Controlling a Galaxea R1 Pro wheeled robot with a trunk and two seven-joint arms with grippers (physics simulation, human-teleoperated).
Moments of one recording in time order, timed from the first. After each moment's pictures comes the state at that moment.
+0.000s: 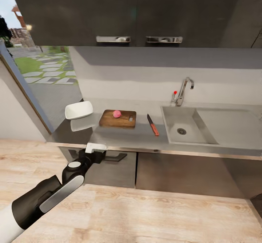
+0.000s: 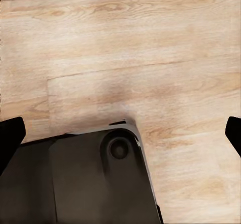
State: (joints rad) left arm -0.71 0.42 -0.87 -1.55 0.93 0.47 0.78; right arm 0.25 0.05 0.06 -0.52 -0.18 -0.66 -0.12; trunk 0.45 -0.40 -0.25
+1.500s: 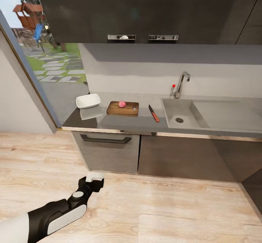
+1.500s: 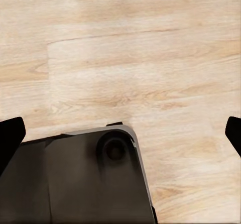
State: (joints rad) left arm -0.71 0.42 -1.29 -1.16 1.13 0.05 0.72; right arm 0.25 0.03 0.06 -0.52 -0.17 -0.66 -0.12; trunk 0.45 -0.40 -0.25
